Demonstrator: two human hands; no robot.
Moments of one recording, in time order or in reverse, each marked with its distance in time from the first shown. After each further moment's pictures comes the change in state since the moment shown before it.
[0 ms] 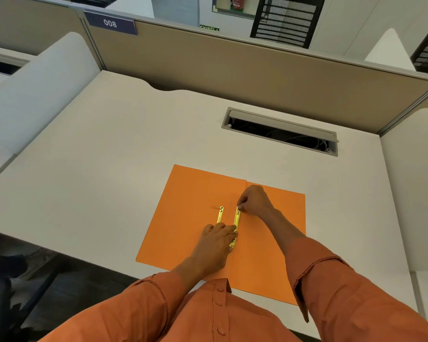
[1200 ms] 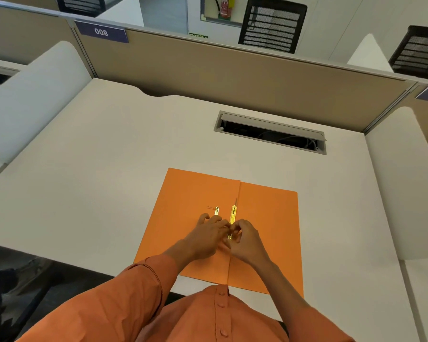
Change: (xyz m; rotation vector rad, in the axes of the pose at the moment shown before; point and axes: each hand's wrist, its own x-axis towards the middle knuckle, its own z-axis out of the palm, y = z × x) left_hand 0.018 -0.026 -0.026 0.125 -0.155 0.169; right_hand -0.124 -0.011 0.065 0.427 0.139 0.047
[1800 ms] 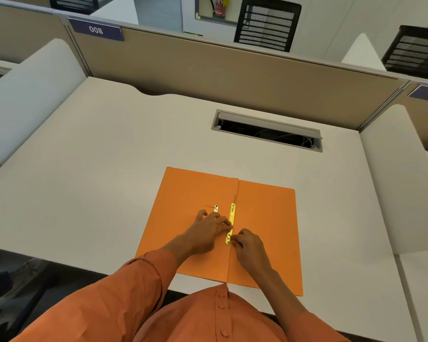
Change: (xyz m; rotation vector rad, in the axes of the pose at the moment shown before) left_hand 0.001 -0.008 -0.005 -0.006 -0.031 0.023; right_hand -0.024 0.014 0.007 -0.332 0.060 -0.129
